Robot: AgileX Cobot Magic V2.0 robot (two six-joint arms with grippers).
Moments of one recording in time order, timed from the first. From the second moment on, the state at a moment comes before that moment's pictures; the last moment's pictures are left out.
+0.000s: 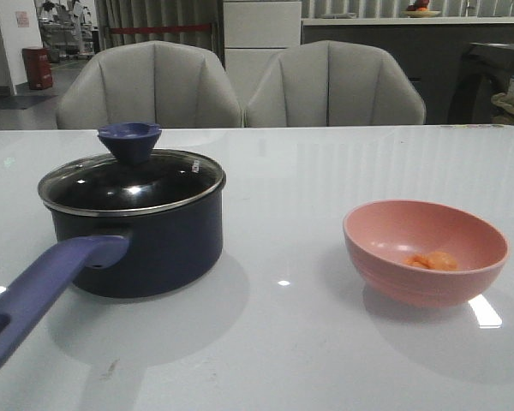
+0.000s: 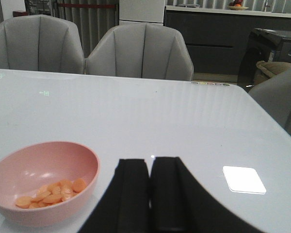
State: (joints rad) left arm -0.09 0.94 -0.89 -0.19 0.72 0.06; right arm 0.02 -0.01 0.03 -0.04 0.07 0.04
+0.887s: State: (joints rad) left arm -0.39 1.68 -1.50 -0.06 0.98 -0.24; right arm 0.02 -0.01 0.03 -0.04 0.07 0.04
